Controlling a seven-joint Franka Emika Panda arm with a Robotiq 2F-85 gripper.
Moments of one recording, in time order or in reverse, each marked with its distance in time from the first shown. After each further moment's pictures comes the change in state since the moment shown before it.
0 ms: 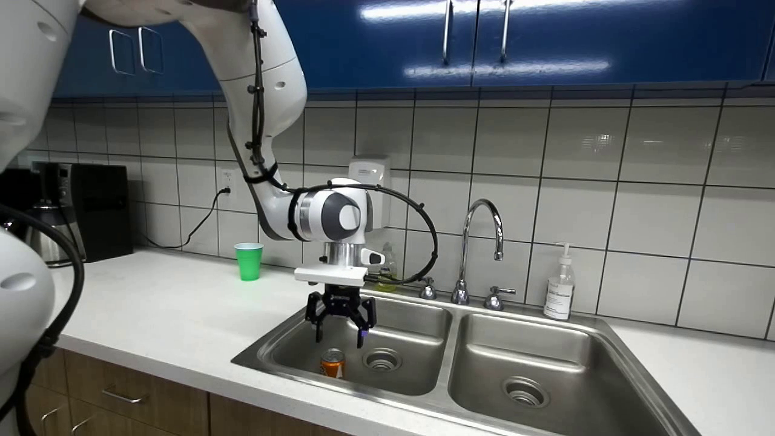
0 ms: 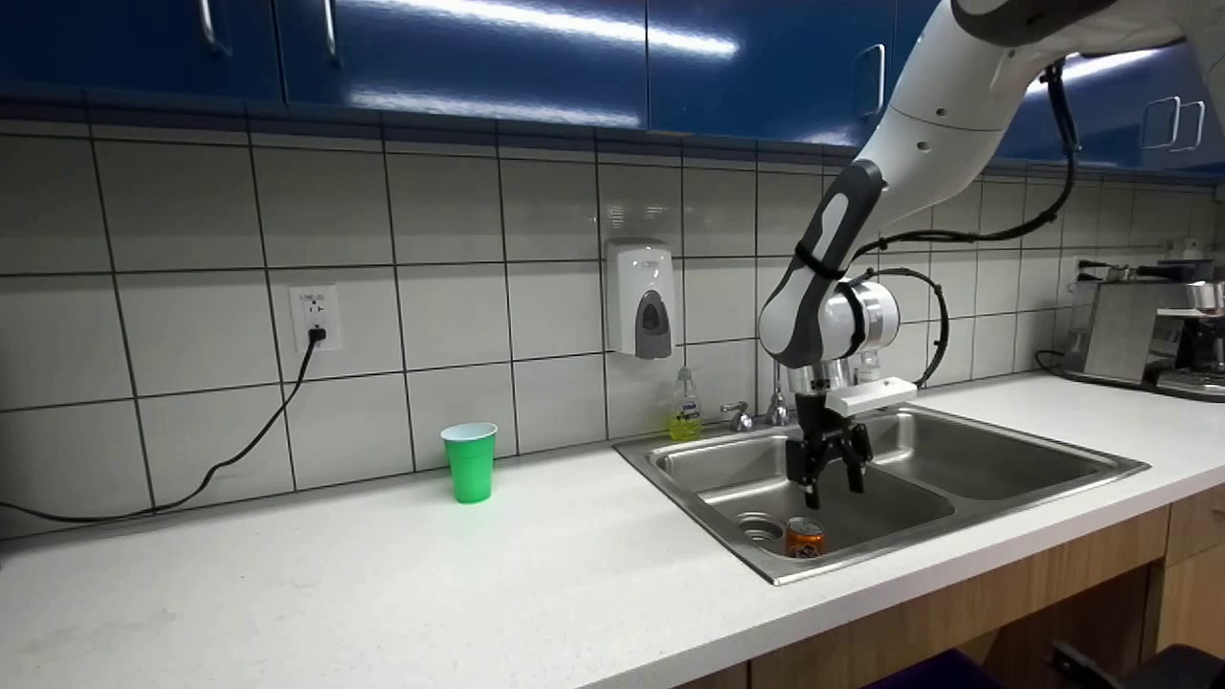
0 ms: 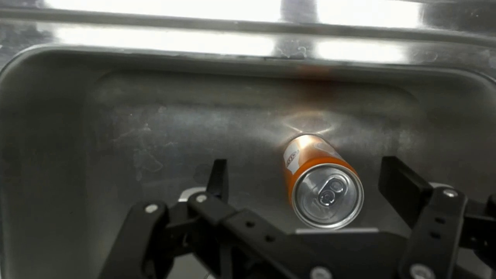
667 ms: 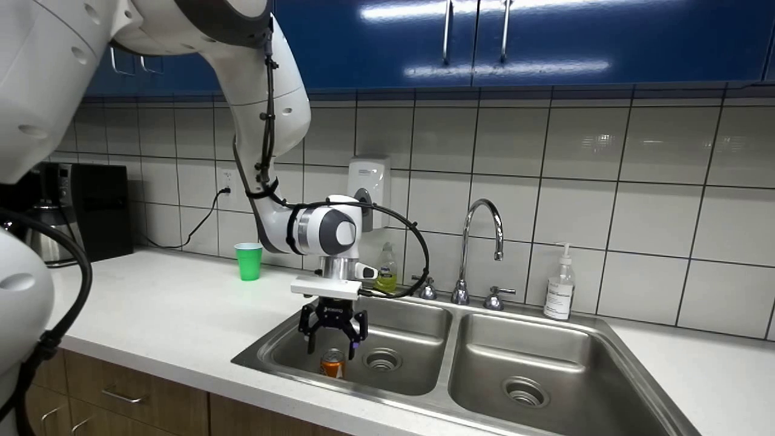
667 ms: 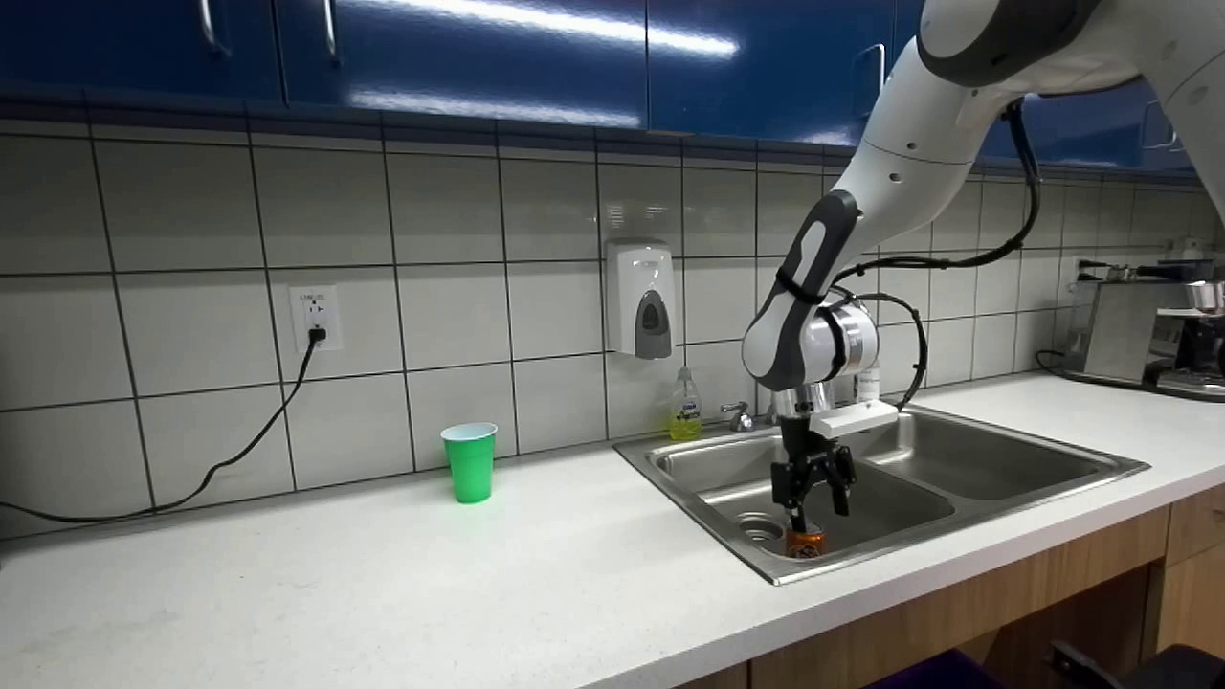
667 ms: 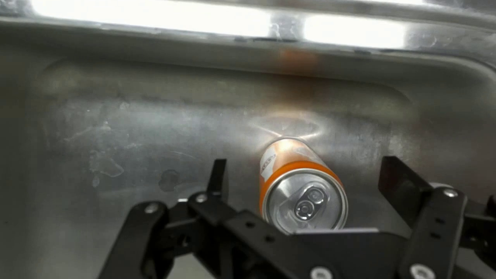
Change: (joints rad) arm -0.004 0.103 0.042 0.060 0.016 0.000 -0.006
